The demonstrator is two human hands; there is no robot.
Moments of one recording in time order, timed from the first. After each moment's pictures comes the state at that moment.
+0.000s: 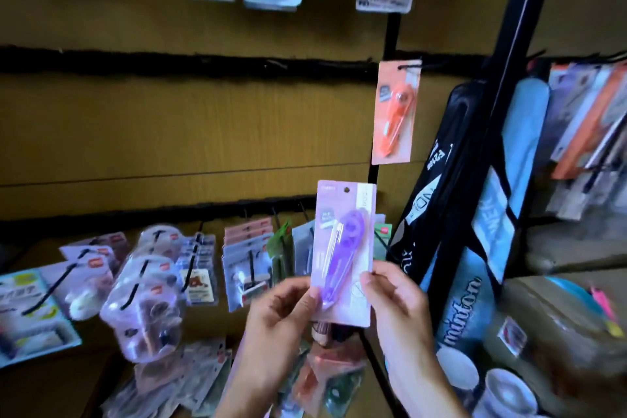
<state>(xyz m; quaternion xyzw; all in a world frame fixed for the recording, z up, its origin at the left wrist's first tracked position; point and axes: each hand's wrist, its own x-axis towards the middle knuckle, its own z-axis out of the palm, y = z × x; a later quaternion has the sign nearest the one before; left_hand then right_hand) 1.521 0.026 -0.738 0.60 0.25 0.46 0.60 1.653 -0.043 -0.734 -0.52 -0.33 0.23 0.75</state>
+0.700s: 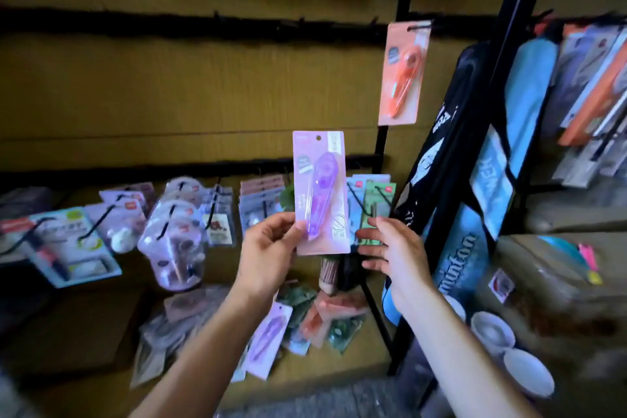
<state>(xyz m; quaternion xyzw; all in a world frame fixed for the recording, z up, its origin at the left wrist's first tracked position) 1.505 0.018 -0.714 0.58 0.29 0.49 0.58 1.672 -0.047 -0.721 -0.58 -0.23 0.33 0.71</state>
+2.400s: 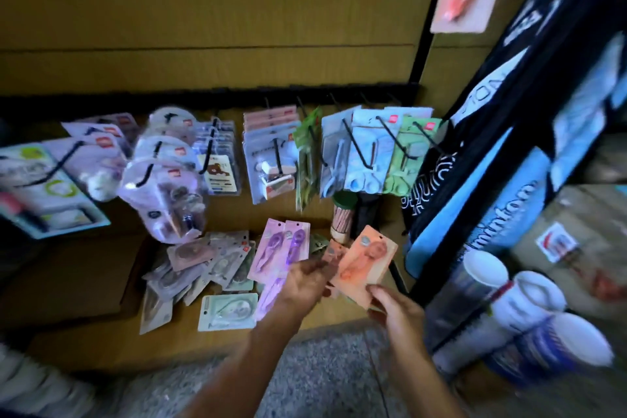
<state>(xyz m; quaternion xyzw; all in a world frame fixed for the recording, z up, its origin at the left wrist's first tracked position) 1.524 0.048 -0.898 0.56 0.48 0.22 0.64 1.639 -0.056 -0.924 -0.65 -0.07 0.35 0.67</state>
